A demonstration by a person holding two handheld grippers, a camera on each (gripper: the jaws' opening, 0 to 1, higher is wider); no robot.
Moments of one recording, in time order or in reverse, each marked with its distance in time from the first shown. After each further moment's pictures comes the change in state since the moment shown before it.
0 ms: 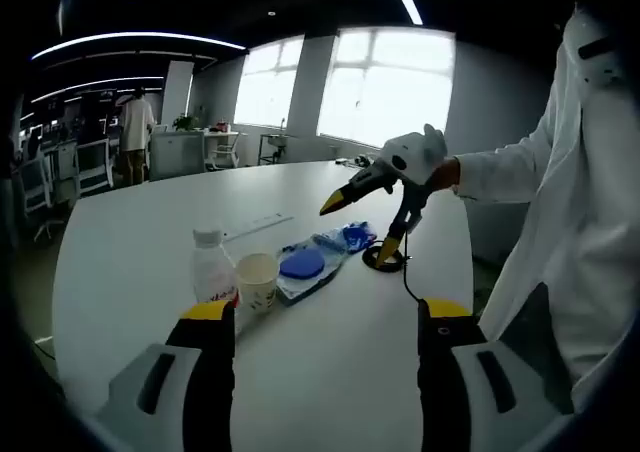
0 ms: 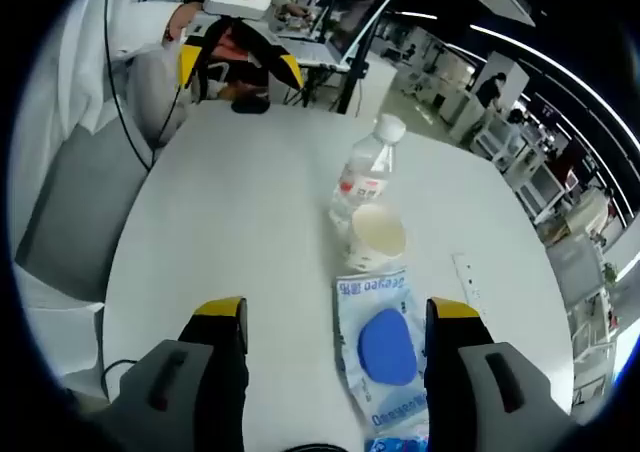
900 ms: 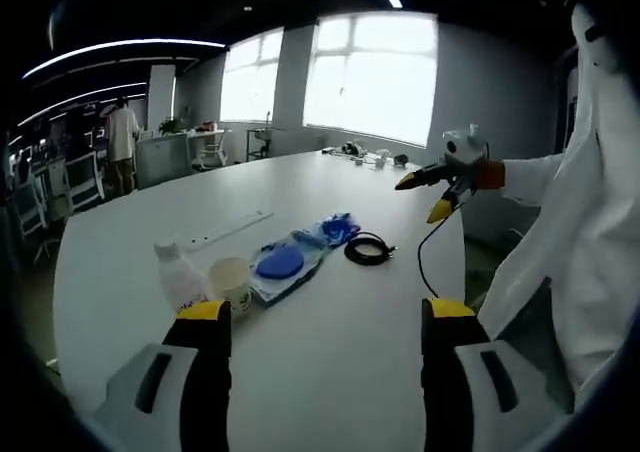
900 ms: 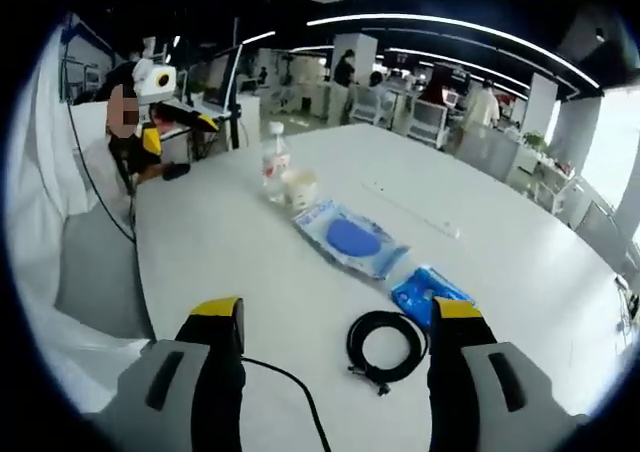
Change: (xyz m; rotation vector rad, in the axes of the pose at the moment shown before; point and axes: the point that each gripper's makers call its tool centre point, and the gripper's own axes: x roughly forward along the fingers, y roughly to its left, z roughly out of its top) left arm 0.010 -0.047 -0.003 0.068 0.058 -0.010; right arm -0.158 0.053 -0.104 0.518 -0.085 -0.349
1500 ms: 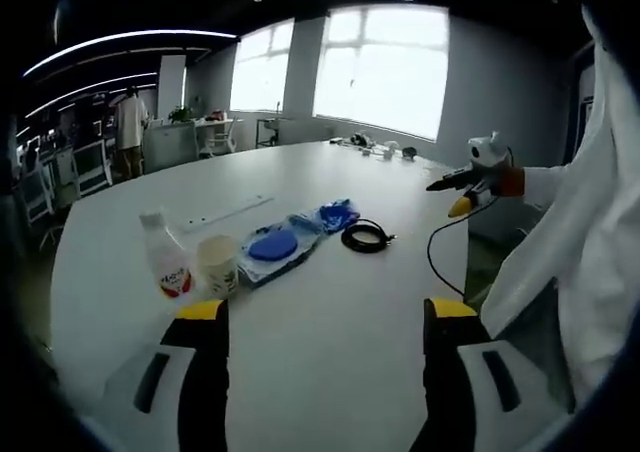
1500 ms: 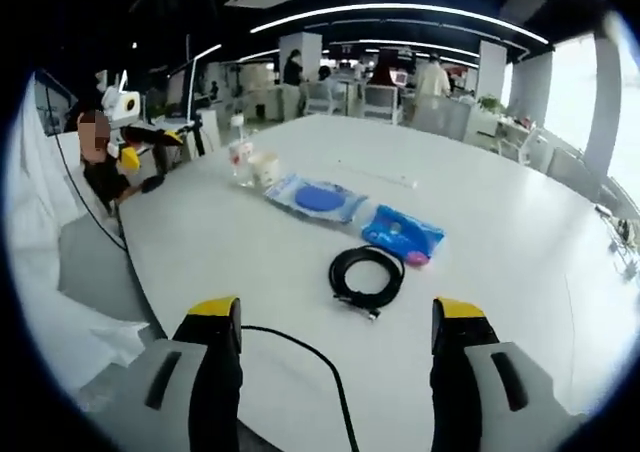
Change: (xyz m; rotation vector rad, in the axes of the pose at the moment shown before) left arm 0.007 -0.022 -0.026 -0.040 0.032 0.040; right arm -0.046 -0.007 -0.067 0.192 0.003 -0.107
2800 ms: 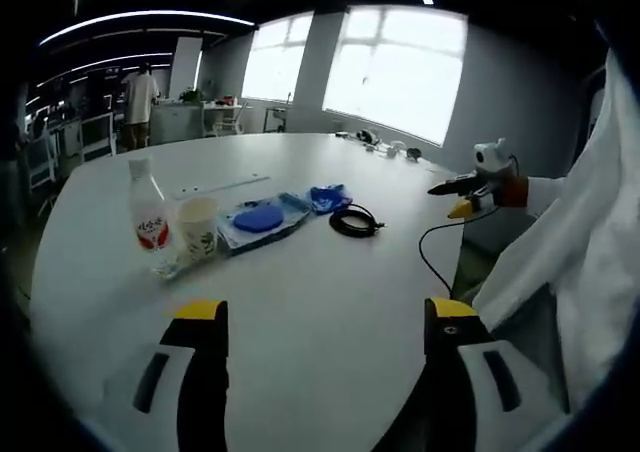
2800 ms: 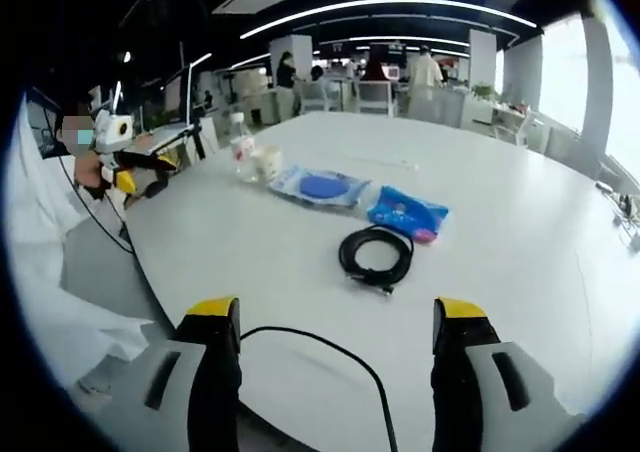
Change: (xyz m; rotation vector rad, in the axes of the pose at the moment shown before) left arm 0.004 -0.030 -0.034 -0.096 0.010 0.009; right arm -0.003 0.010 -0.019 0.062 -0.010 0.019
